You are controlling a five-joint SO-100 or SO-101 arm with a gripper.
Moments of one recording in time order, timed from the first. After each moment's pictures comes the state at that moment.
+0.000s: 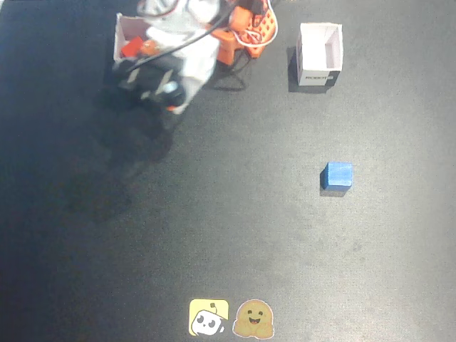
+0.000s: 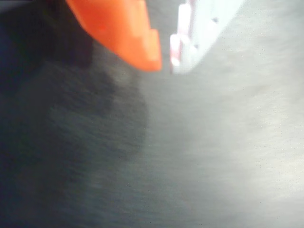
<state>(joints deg) 20.7 160.2 145.5 73.2 85.3</state>
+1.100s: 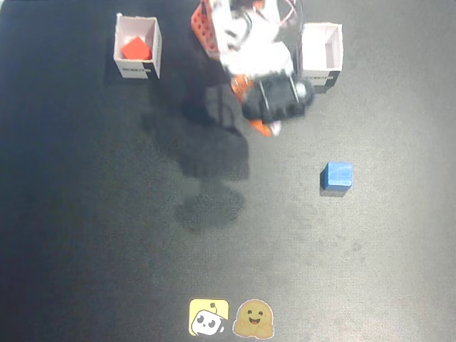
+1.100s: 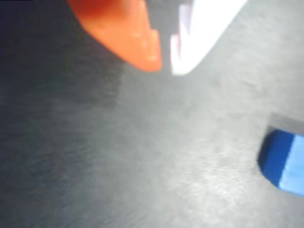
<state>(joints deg) -17.3 155.0 151.7 59.3 88.8</state>
